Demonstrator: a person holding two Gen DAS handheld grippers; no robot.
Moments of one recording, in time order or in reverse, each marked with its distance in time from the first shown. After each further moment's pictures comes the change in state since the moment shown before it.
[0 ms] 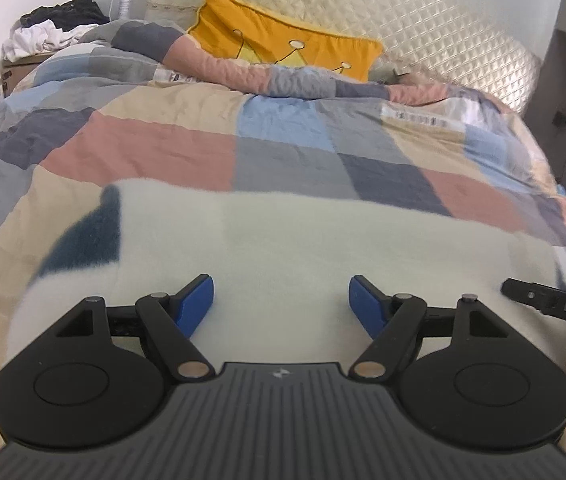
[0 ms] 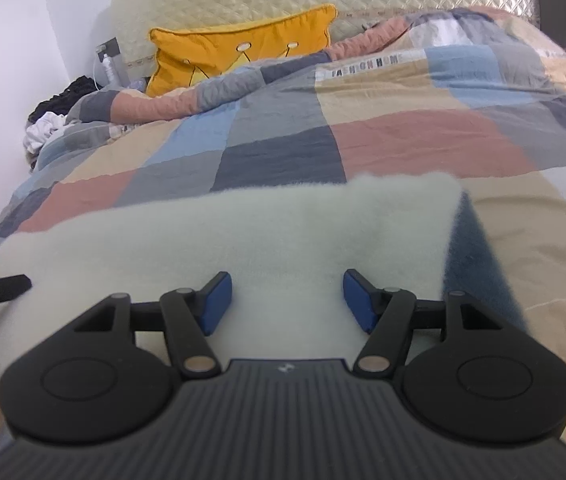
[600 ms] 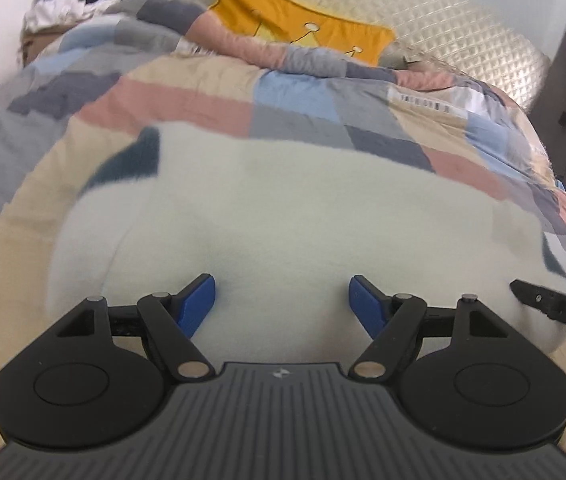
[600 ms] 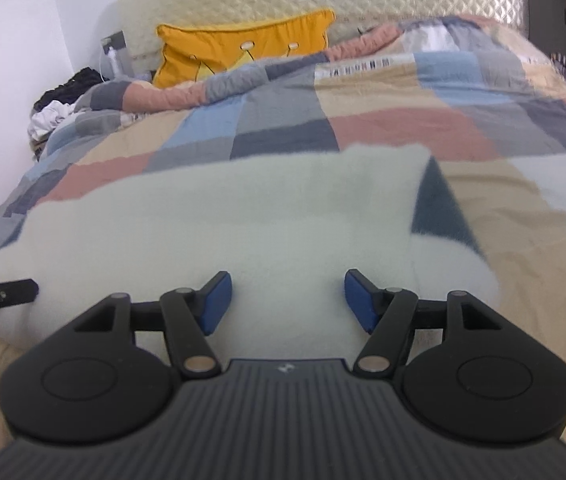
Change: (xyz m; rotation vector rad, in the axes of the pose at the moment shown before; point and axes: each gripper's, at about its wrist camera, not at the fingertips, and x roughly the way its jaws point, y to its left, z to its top) left arm -0.050 0.003 -0.046 -0.074 0.058 0.022; right arm -0.050 0.016 -0.026 -0.009 0.024 -0.029
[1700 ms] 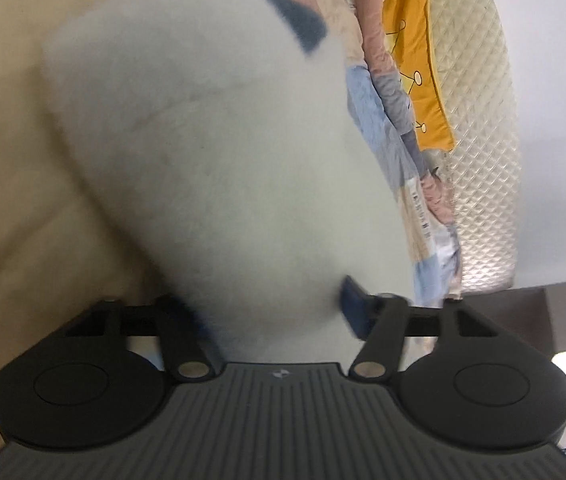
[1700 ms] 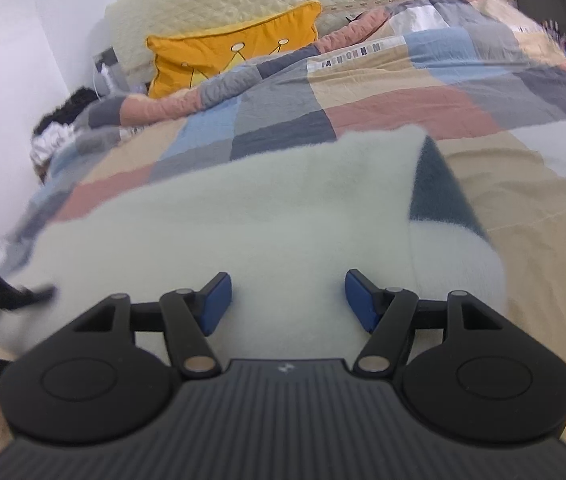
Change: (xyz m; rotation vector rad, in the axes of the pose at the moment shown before) left arm 0.040 0.076 -0.043 -0.873 0.099 -0.286; right arm -0.007 -0.010 -0.001 0.121 0.001 0.053
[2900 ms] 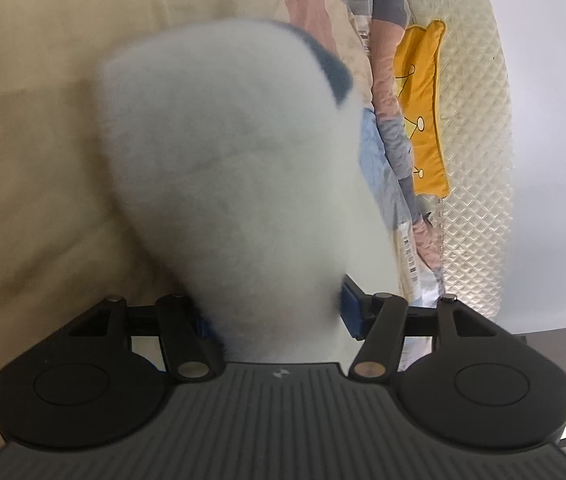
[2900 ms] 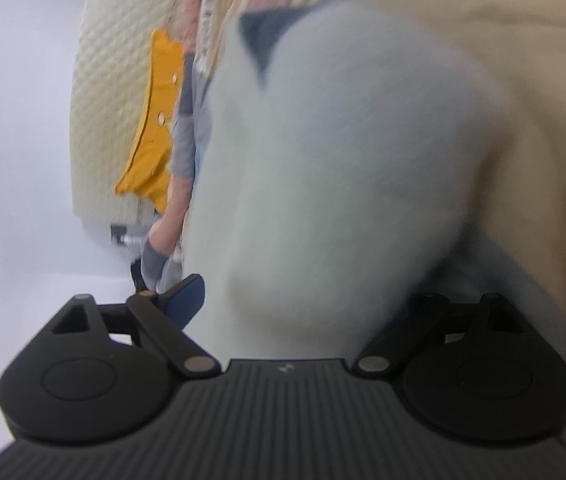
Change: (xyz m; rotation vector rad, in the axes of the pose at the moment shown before) left arm -0.005 0.013 0.019 -0.131 -0.083 -0.034; right arm 0.035 -0.061 -0.059 1.005 0.070 0.298
